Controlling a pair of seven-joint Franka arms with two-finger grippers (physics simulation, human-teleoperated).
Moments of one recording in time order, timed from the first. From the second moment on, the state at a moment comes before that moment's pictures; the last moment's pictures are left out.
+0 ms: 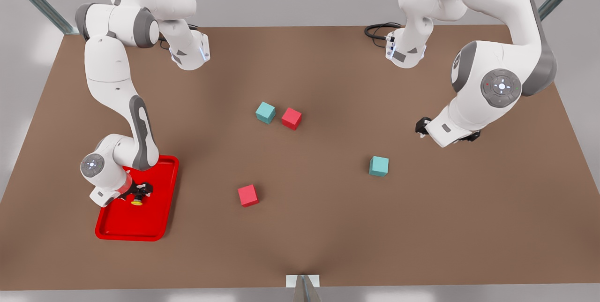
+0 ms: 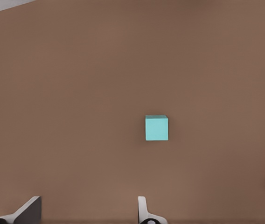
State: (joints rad) left arm -0.32 0.28 0.09 -1.36 0.04 1.51 0.00; right arm 0.05 0.74 -0.22 -1.75 0.15 2.56 -0.41
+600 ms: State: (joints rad) left arm -0.32 0.28 0.10 -1.36 0.04 1.51 0.00; right arm 0.06 0.73 -0.21 -1.72 0.17 2.56 -0.47
